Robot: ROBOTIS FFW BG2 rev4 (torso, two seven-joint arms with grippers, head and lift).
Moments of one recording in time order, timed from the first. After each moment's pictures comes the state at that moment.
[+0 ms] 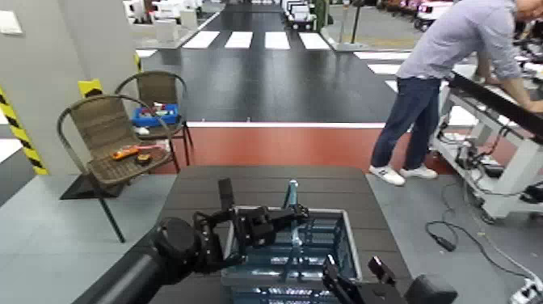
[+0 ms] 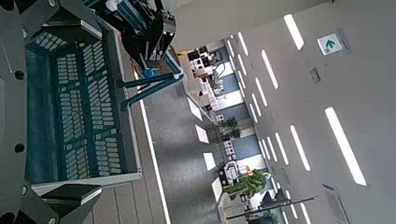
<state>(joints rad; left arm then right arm) -0.68 0.14 -0.53 -0.79 1.27 0.77 -0.81 0.33 -0.12 0.20 -1.82 -0.34 -0.07 -0.01</state>
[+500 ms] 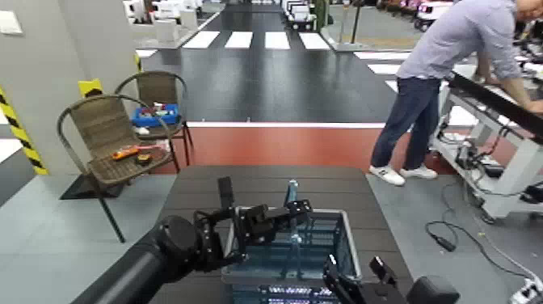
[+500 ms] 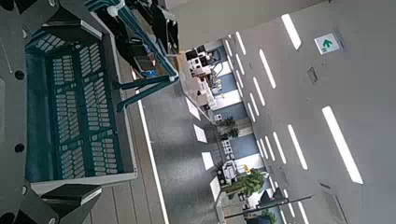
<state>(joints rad) -0.69 0.14 -0.54 -0.77 1.26 0.74 -0.86 0.34 -0.12 0.20 -1.82 -0.34 -0.08 -0.01</state>
